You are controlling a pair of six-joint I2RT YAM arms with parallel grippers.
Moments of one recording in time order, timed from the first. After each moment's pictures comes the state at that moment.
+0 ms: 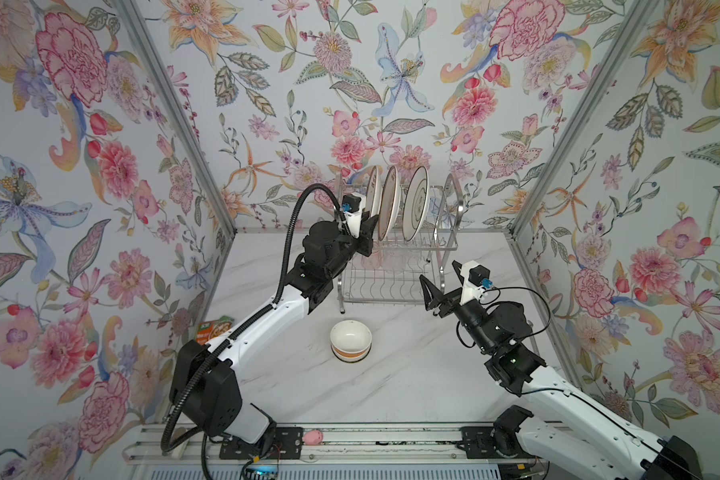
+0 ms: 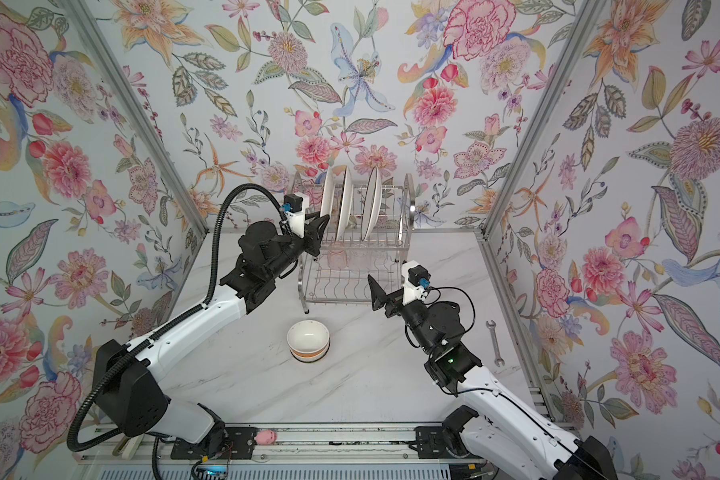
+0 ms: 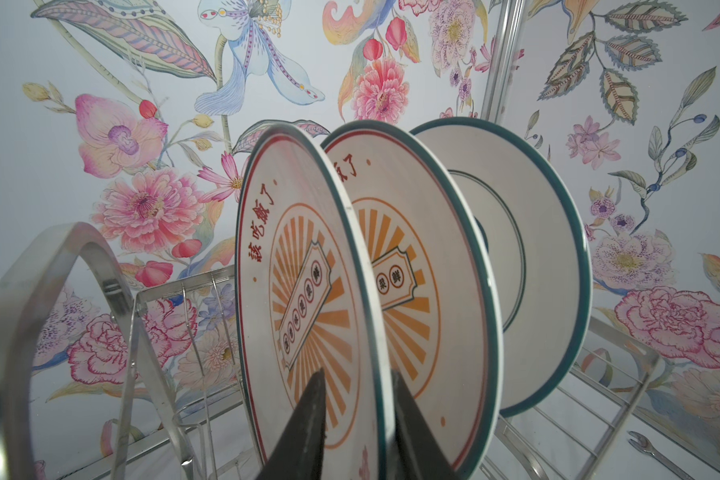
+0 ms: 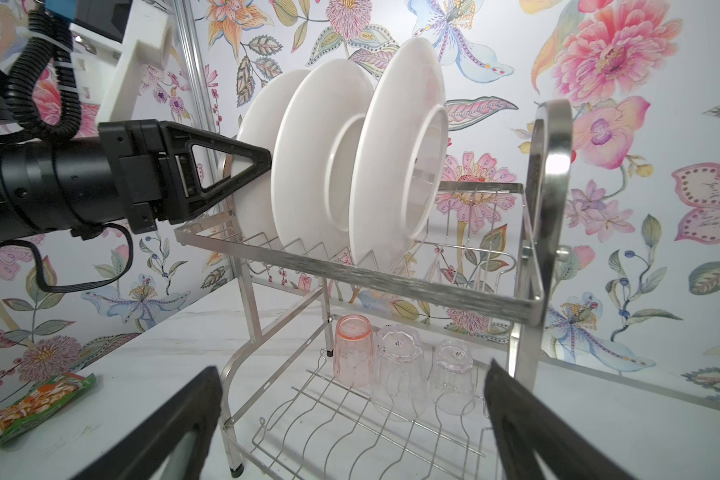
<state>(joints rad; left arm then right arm) -0.59 1.52 1.30 0.26 0.02 -0.04 0.62 0.88 0.55 0.48 0.11 0.05</state>
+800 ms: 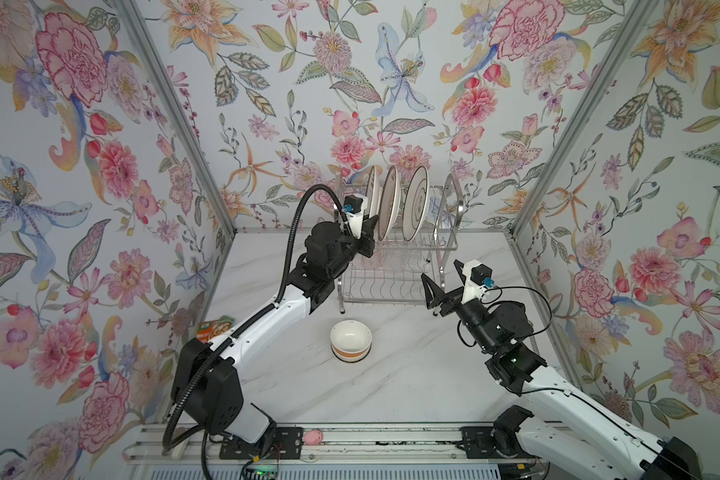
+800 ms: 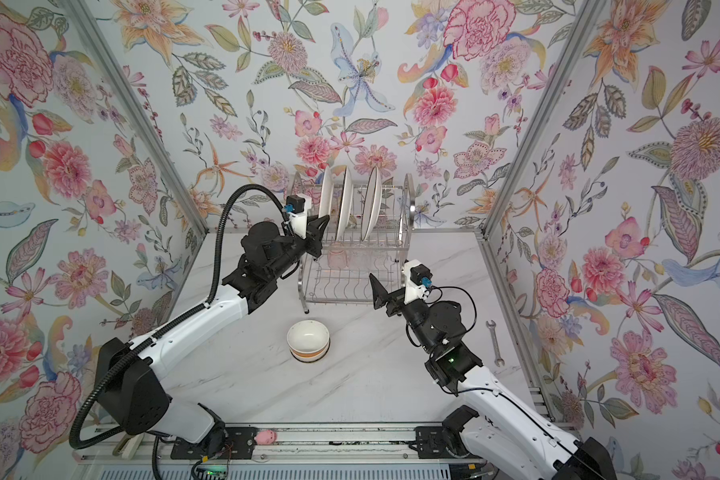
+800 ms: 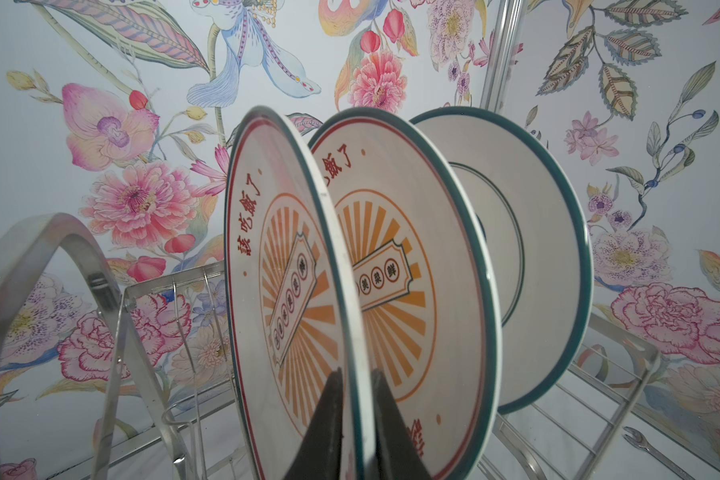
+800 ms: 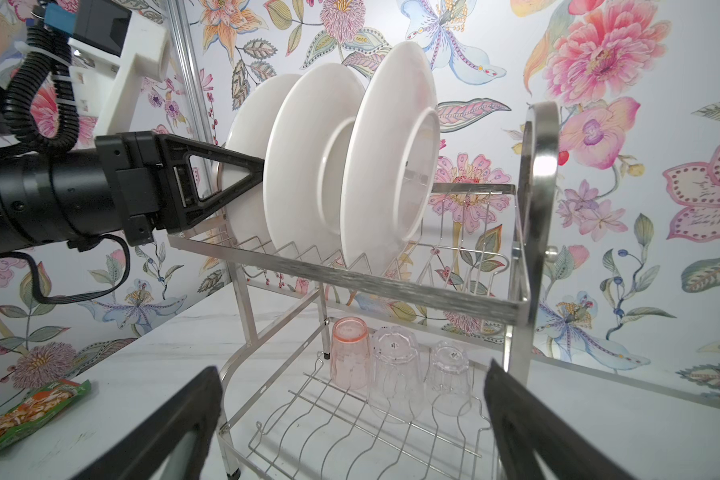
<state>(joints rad) -0.60 1.53 1.30 0.26 0.02 -0.05 0.61 0.88 0.55 0.49 0.10 0.06</state>
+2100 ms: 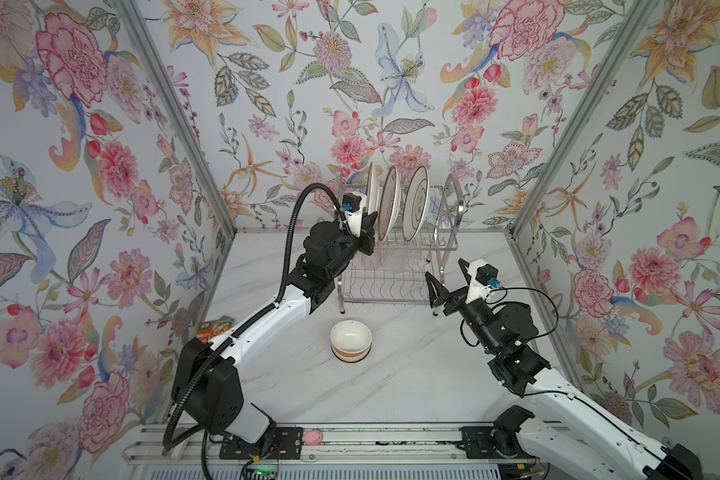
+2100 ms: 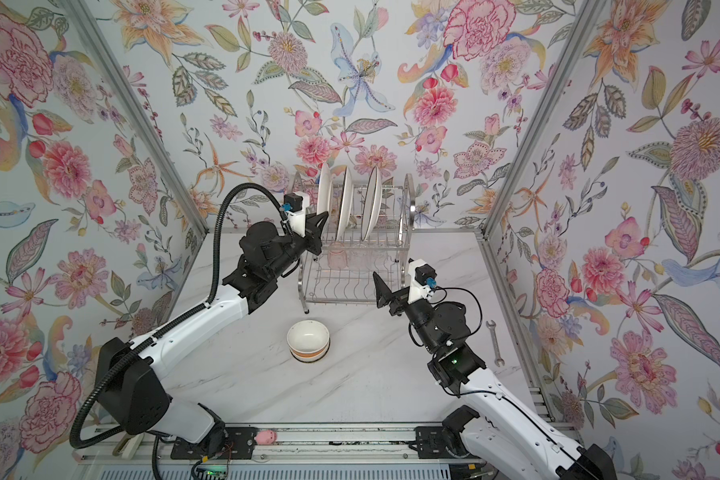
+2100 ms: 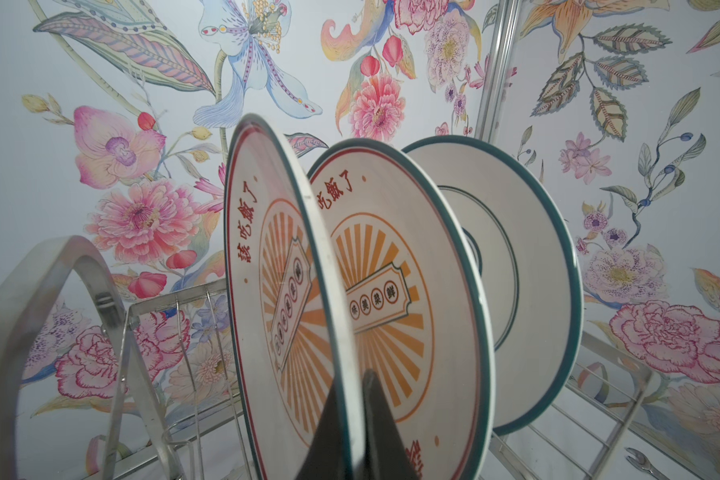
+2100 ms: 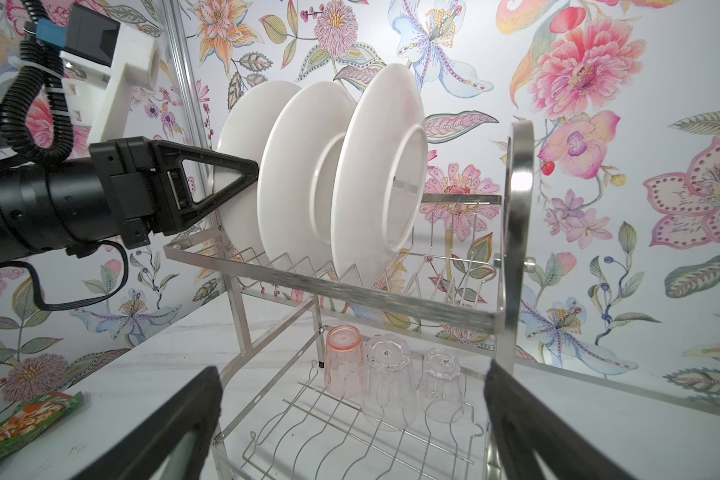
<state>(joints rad) -0.60 1.53 1.30 0.32 0.02 -0.05 0.59 0.85 0.55 0.48 0.10 0.06</state>
